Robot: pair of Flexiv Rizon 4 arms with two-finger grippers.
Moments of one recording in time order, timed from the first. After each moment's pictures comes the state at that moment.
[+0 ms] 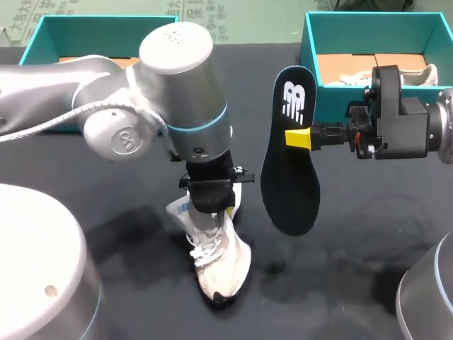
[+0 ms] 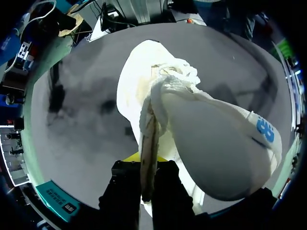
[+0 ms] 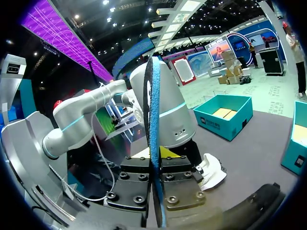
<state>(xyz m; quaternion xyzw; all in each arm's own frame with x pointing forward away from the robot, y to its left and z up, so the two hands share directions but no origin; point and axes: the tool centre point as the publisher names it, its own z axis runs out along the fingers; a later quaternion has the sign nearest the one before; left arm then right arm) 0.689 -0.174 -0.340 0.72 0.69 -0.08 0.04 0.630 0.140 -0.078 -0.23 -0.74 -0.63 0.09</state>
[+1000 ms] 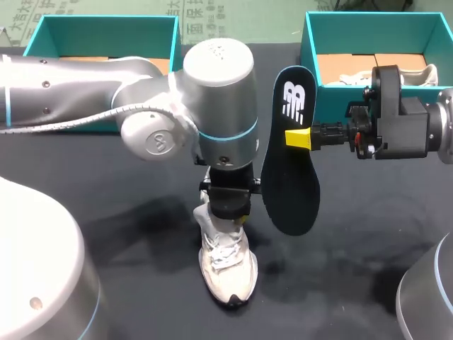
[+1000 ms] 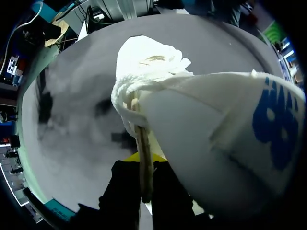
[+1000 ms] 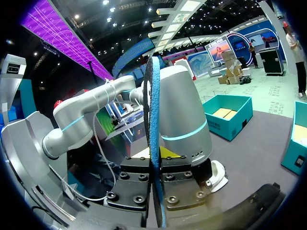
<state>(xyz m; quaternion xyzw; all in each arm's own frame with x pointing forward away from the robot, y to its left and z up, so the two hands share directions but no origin) 0.693 -0.203 -0.375 0.77 0.64 -0.06 0.01 0.630 0.140 -0.078 -0.23 -0.74 -0.63 0.09</state>
